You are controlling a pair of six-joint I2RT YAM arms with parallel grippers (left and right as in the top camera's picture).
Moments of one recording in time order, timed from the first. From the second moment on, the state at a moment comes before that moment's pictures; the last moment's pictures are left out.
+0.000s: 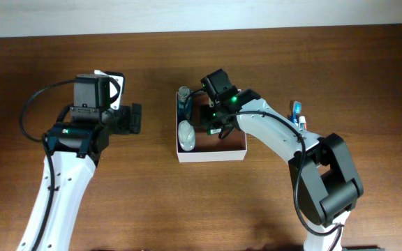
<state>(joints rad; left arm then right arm) -0.12 1.35 1.21 -0.75 -0.11 0.05 0.51 2.00 1.45 -0.61 -0.07 0.39</state>
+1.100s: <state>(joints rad) -0.12 1.35 1.21 -0.75 -0.11 0.05 0.50 1.91 1.56 -0.80 -0.07 0.39</state>
